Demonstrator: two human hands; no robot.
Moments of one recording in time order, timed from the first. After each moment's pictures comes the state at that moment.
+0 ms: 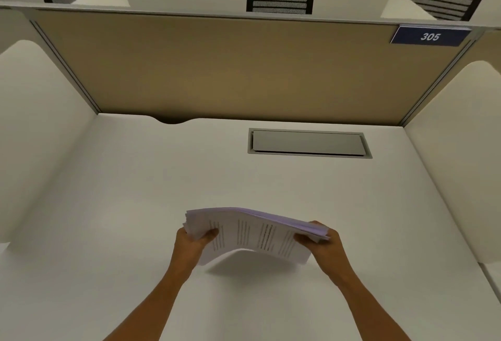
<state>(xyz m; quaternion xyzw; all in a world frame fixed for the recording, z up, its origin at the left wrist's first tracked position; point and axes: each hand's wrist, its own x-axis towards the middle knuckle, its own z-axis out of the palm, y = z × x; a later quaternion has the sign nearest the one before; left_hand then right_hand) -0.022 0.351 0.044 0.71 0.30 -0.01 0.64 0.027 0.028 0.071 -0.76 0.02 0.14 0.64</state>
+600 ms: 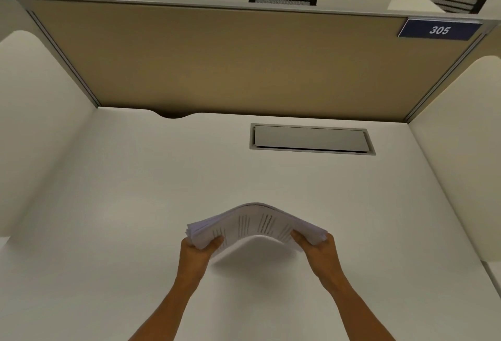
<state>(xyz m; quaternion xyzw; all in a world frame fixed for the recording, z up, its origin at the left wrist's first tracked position) -0.042 0.331 0.030 0.68 0.30 0.04 0.67 0.013 0.054 0.069 -0.72 0.07 0.12 0.67</state>
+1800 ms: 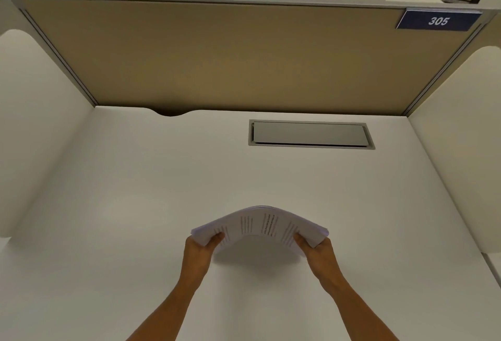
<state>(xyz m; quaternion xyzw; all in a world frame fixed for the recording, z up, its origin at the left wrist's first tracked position) -0.040 0.328 0.022 0.71 0.28 0.02 0.65 0.003 0.046 0.031 -0.74 0.14 0.15 0.64</state>
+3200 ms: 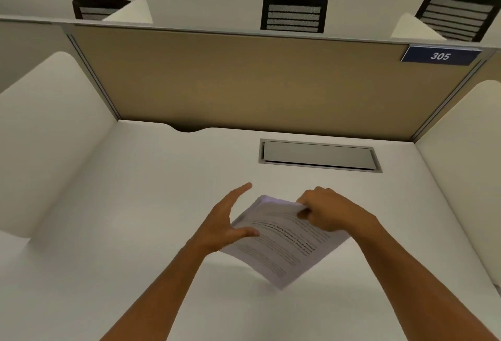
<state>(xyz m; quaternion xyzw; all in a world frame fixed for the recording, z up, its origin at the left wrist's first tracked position) 0.019 0.329 0.127 0.87 -0.06 -0.04 0.50 0.106 0.077 0.190 -0.93 -0.26 0.25 0.07</state>
